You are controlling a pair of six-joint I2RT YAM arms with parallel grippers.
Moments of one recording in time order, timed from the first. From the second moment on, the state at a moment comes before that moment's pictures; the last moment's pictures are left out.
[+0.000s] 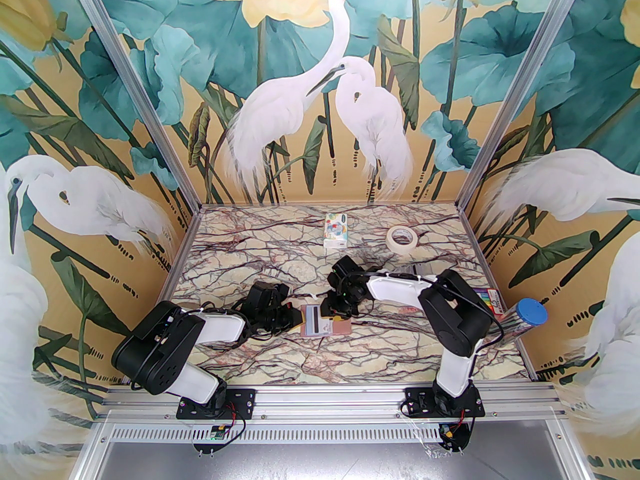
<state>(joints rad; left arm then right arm) -0.46 1.53 0.39 0.27 0.61 -0.88 0.71 1.86 1.09 -0.47 -0.54 0.68</state>
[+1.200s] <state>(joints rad) -0.46 1.54 0.39 0.29 0.61 -0.88 0.76 1.80 1.15 -0.56 -0.42 0.65</state>
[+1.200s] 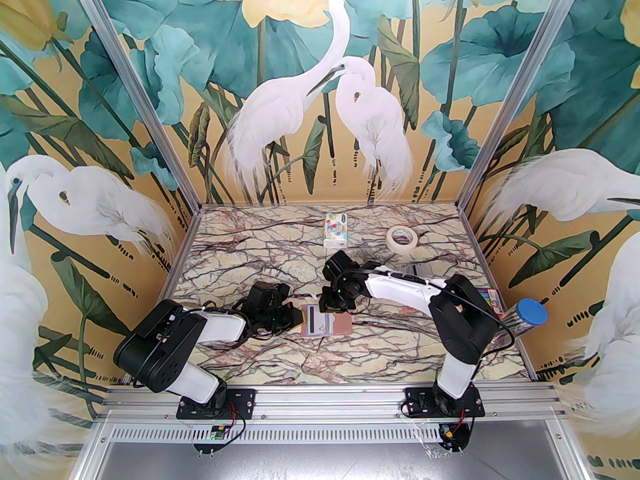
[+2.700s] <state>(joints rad) -0.47 1.37 0.39 0.08 0.50 -0.89 0.75 1.88 1.09 -0.48 -0.44 0.65</state>
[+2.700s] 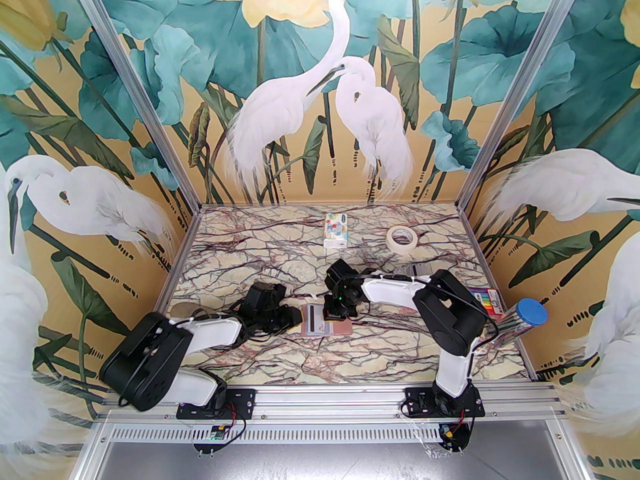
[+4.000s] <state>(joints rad) -0.58 1.46 0.50 0.06 0.50 -0.90 0.75 1.88 1.08 -0.46 -0.46 0.65</state>
